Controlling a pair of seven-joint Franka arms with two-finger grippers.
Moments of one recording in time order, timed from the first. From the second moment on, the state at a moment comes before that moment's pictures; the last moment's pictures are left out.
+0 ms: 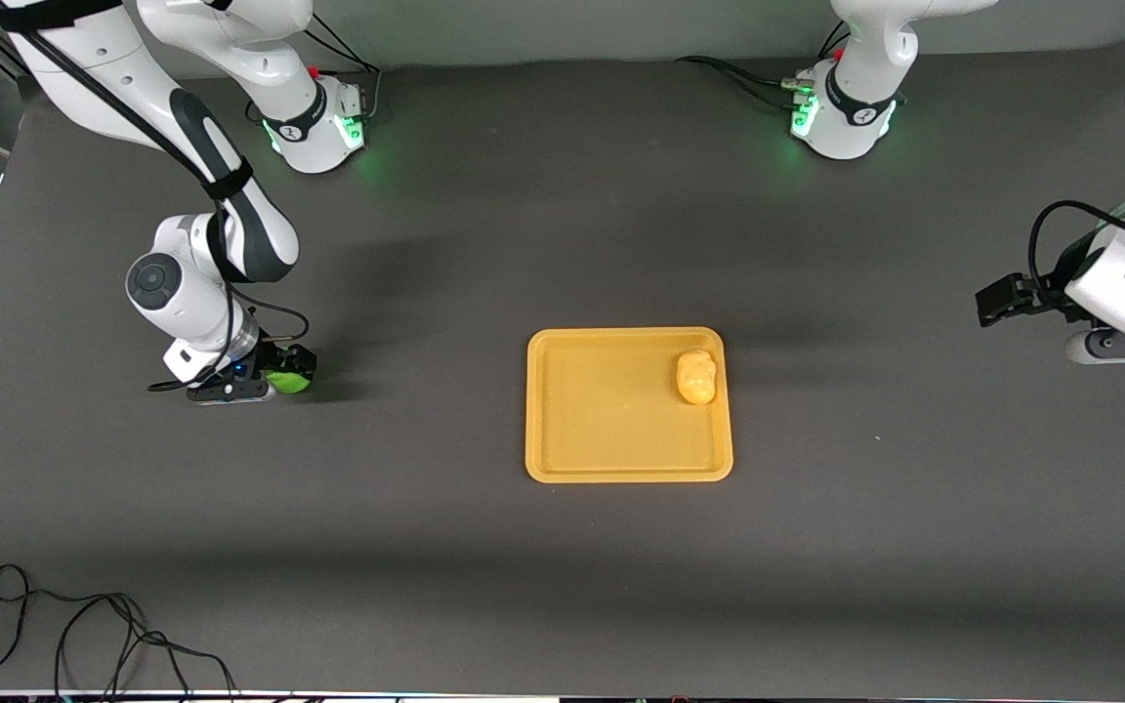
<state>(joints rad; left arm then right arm) 0.07 0.03 -0.10 -1.72 0.05 1.71 -0.06 0.08 0.32 -0.05 -2.40 -0.01 2.74 0.00</state>
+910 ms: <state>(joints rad) 0.04 0.02 -0.05 -1.69 0.05 1.64 -0.01 0.08 0.06 -0.05 -1.99 -0.01 2.00 -0.02</state>
